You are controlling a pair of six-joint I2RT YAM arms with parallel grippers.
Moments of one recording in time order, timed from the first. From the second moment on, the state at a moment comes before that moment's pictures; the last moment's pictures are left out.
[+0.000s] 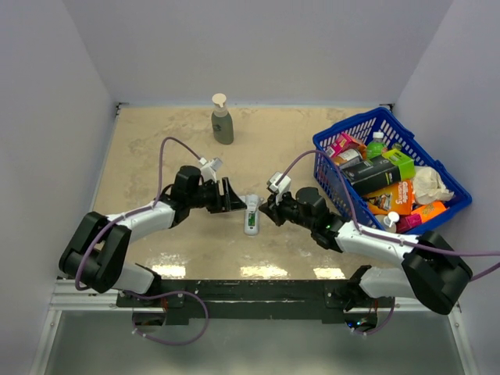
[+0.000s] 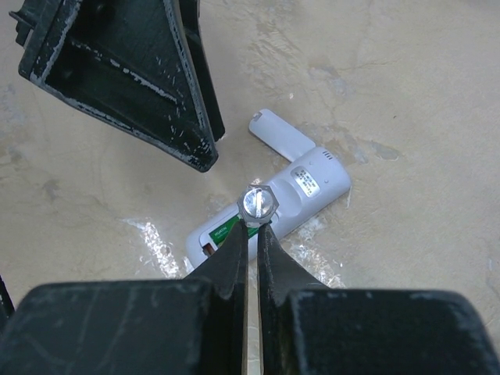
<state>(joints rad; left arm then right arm) -0.45 1.42 0.59 0.23 0.57 -0.67 0.79 1.24 0.50 0.40 -0.15 0.04</state>
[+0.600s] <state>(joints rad) -0.45 1.42 0.64 0.27 0.59 -0.67 0.79 1.27 0.50 0.45 -0.17 0.04</state>
